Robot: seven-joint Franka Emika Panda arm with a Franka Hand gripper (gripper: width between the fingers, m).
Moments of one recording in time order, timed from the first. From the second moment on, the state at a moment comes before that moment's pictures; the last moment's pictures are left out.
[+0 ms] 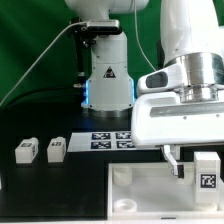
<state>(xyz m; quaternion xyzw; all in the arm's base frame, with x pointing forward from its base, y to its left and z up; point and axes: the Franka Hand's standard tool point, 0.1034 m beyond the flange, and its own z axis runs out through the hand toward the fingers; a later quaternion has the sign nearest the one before) 0.600 0.118 0.065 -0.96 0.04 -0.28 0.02</state>
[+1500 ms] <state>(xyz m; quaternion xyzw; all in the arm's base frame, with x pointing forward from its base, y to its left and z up) 0.614 0.100 0.083 -1.00 0.03 0.01 0.04</state>
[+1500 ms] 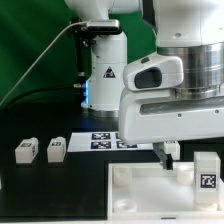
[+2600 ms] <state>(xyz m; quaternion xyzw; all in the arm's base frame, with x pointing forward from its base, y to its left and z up) 0.612 0.100 0.082 -0.97 0.23 0.02 0.04</state>
